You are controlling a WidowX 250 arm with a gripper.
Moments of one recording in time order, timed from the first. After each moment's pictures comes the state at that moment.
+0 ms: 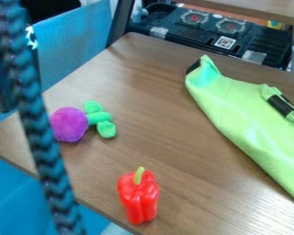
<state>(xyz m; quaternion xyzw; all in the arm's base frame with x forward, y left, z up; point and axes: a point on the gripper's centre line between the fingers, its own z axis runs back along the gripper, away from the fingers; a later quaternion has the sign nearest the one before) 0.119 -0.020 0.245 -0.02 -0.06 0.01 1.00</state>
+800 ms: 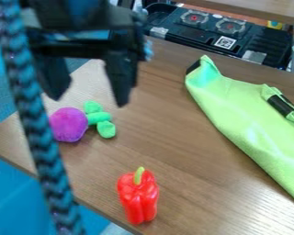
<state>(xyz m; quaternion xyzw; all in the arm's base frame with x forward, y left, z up) 0.183 -0.044 0.211 -0.05 -0.14 0.15 0.98</state>
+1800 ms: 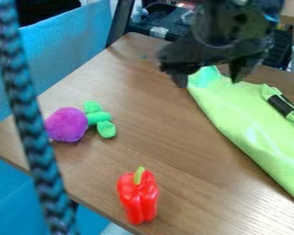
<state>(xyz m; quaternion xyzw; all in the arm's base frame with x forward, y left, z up) 0.313 -0.094 0.173 0.00 -0.36 0.28 0.89</state>
